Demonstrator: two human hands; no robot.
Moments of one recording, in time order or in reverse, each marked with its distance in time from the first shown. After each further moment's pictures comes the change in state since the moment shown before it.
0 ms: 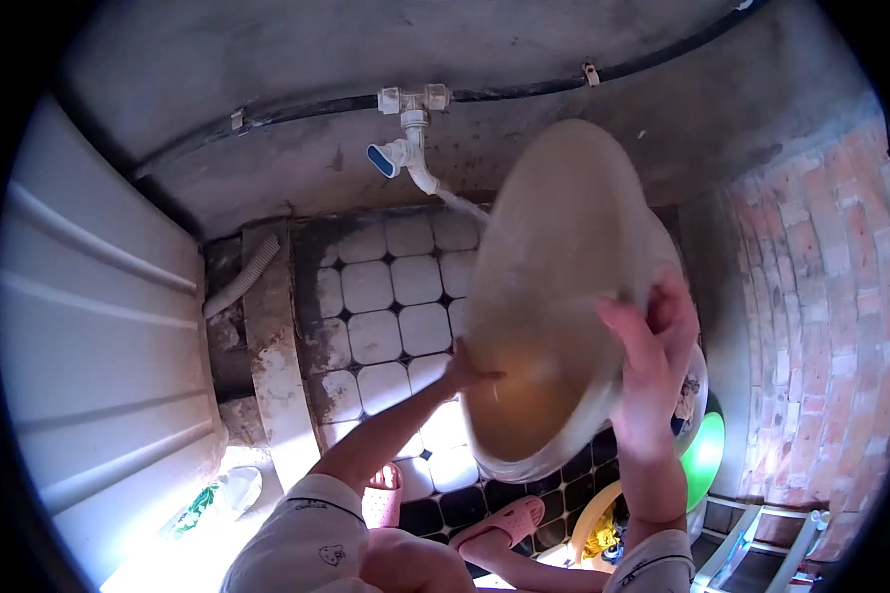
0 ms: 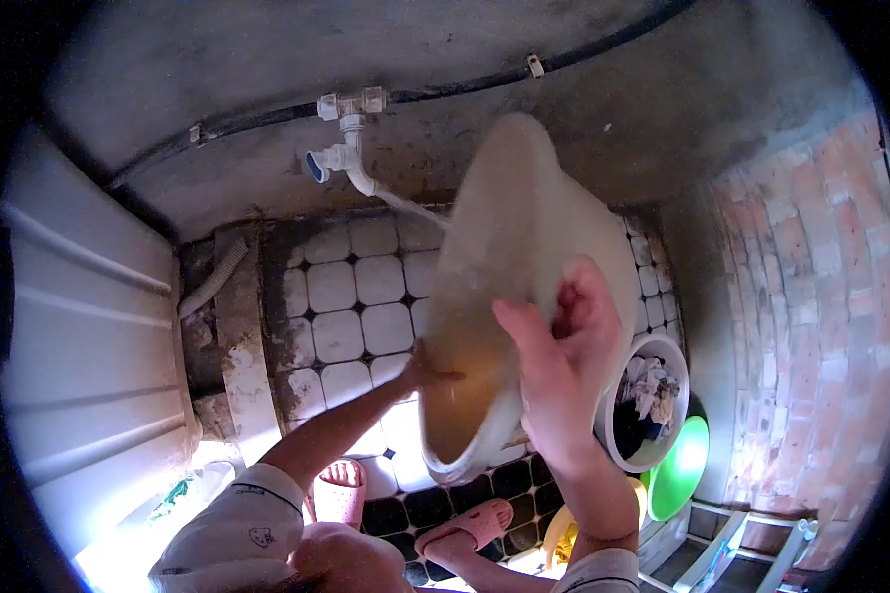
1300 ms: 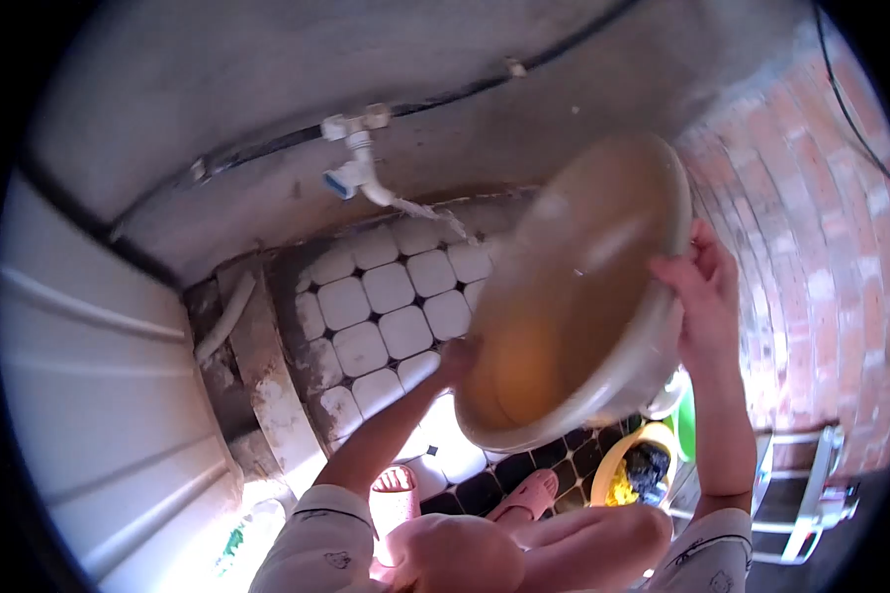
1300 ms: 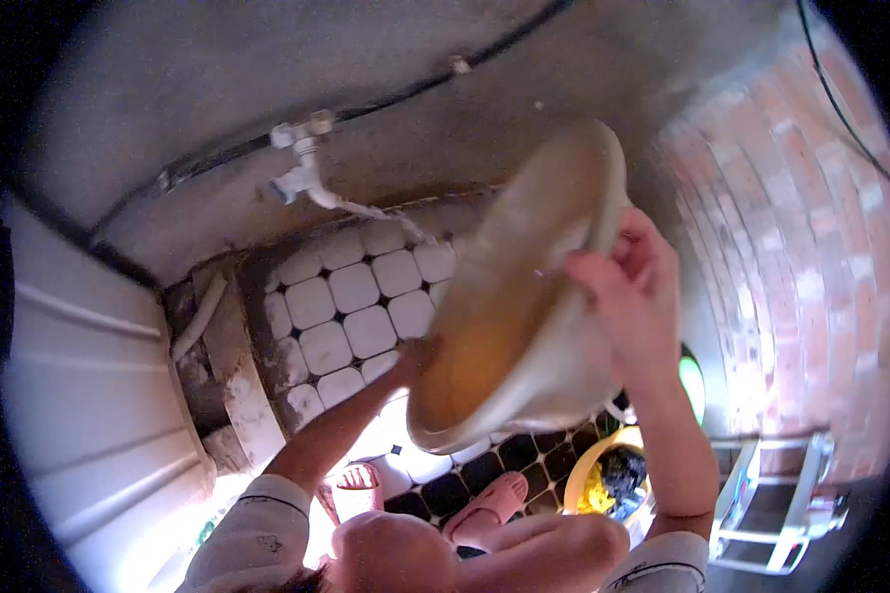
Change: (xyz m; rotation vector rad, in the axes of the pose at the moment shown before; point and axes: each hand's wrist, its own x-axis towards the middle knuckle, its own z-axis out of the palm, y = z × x) left_hand 0.012 0.025 -0.006 0.268 -0.348 -0.009; right_hand 0.008 -0.056 -0.053 -0.218 0.098 0.113
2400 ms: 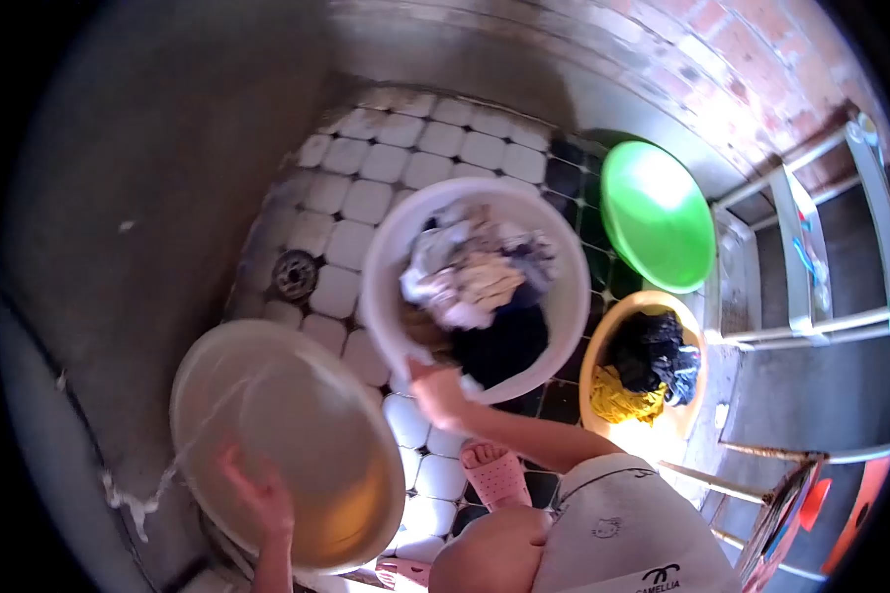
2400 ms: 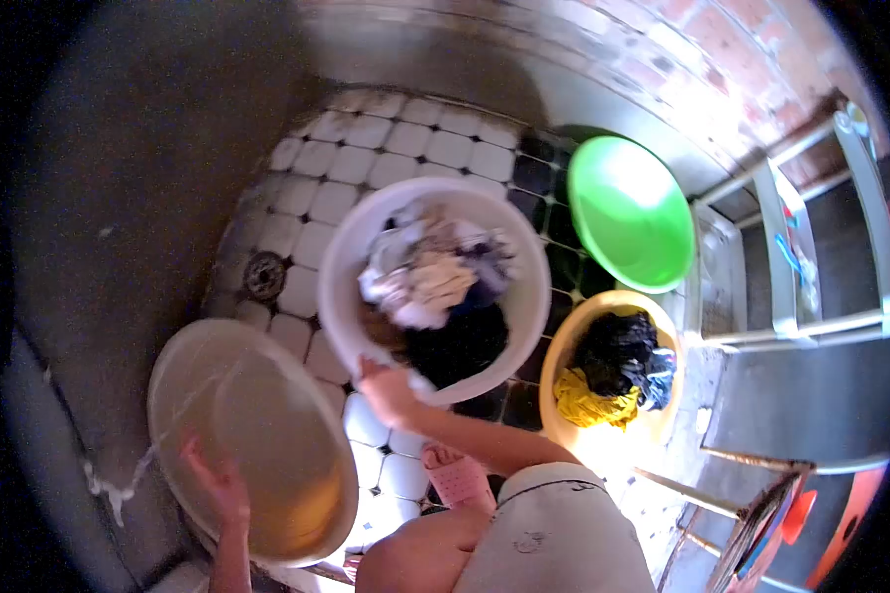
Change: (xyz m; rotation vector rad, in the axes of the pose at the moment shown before) left_hand -0.054 0.210 -0.007 0.647 0.468 0.521; right_hand -0.054 0.422 -0.112 -0.798 0.169 0.079
